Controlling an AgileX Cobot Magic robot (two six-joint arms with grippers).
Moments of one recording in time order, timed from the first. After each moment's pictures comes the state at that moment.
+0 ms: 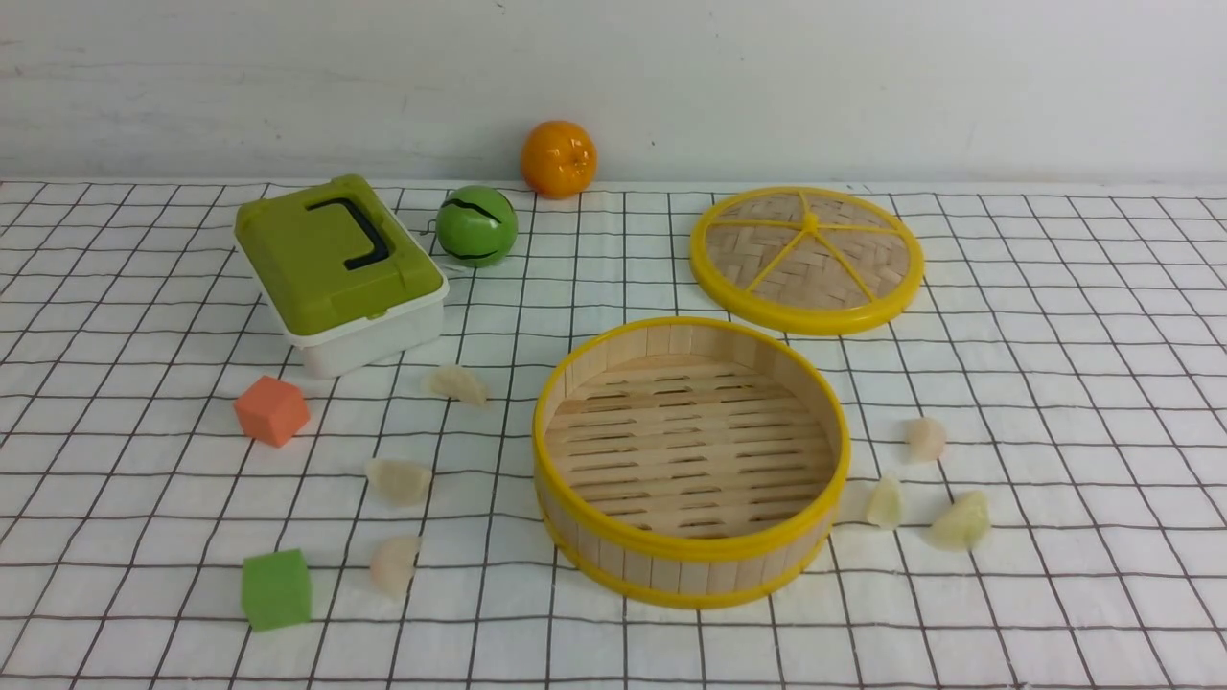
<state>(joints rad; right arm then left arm) 0.03 -0.01 0.02 -0.02 0.38 0.09 -0.12 -0.02 0.03 -0.05 0.39 -0.18</state>
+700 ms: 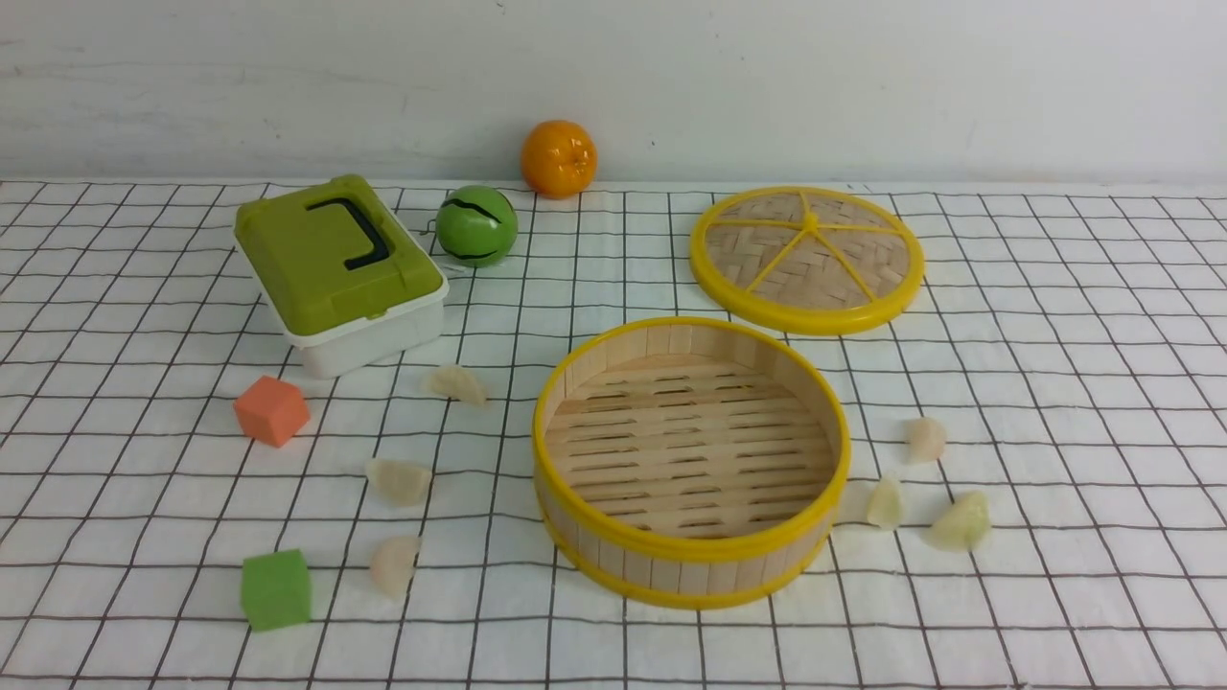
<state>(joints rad) 0.03 -0.01 0.02 -0.02 0.38 0.09 -0.12 -0.02 0.03 -0.05 0.29 -0.18</state>
